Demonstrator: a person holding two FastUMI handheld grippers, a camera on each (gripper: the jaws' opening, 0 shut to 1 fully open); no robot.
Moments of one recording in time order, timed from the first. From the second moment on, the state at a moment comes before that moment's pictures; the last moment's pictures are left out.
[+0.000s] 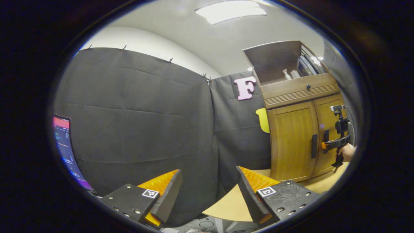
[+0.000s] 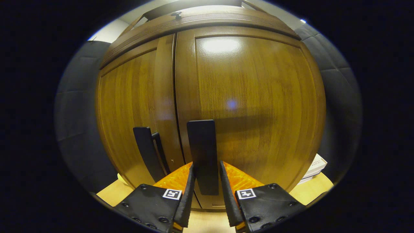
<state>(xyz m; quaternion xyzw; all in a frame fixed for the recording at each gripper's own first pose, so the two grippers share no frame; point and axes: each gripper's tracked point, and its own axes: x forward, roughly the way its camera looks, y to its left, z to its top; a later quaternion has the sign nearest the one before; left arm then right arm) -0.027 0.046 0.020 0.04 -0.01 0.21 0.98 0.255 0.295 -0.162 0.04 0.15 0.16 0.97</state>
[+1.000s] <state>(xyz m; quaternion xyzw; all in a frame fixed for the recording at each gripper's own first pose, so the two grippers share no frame) -0.025 0.026 0.030 0.02 -0.03 0.11 0.99 0.184 0.254 -0.153 0.00 0.13 0.21 0.97</state>
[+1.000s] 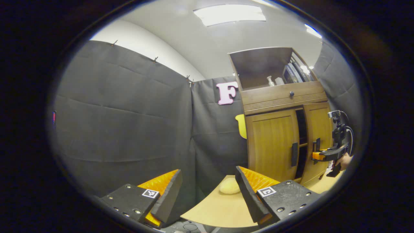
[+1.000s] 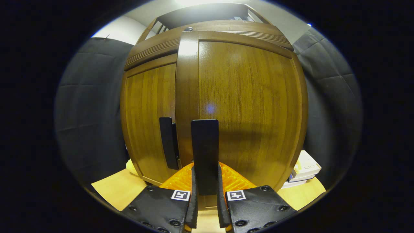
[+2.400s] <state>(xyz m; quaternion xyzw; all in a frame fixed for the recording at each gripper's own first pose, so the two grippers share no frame) -0.014 -0.008 0.031 -0.01 -0.03 -0.07 1.00 0.092 0.110 -0.138 -0.07 0.13 0.16 0.98</state>
